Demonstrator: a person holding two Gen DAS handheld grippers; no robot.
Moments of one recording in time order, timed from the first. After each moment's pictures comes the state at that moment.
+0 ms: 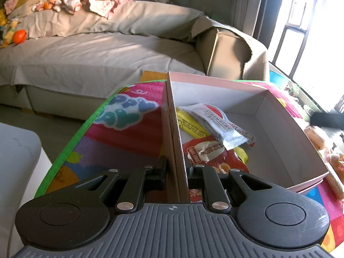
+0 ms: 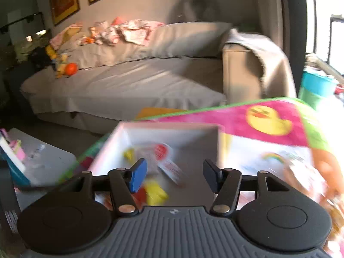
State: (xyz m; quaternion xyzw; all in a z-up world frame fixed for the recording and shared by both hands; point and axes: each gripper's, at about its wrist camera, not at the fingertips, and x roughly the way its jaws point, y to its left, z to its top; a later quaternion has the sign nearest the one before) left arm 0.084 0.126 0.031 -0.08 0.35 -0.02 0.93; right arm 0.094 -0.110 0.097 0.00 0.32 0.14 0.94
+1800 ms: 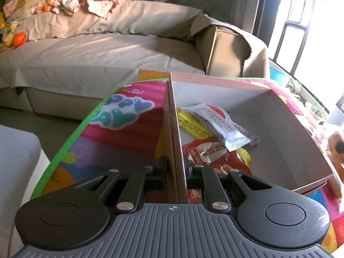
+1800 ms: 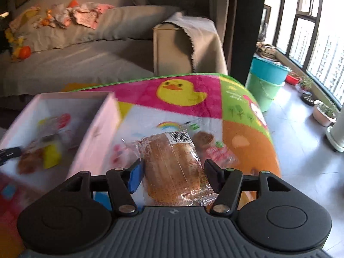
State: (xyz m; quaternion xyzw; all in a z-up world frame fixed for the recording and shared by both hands) left arm 0.080 0.124 0.029 -0.07 0.35 -0.02 0.93; right arm 0.094 -0.211 0.075 -0.03 0.37 0.05 0.93
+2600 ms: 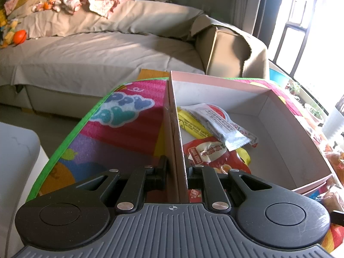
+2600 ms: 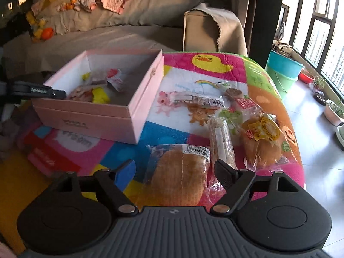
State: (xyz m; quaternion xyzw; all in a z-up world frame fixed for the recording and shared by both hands) left arm 0.079 0.123 0.027 -0.07 0.35 -0.02 0.93; right arm 0.021 -0.178 0.038 -0.06 0.39 0.08 0.91
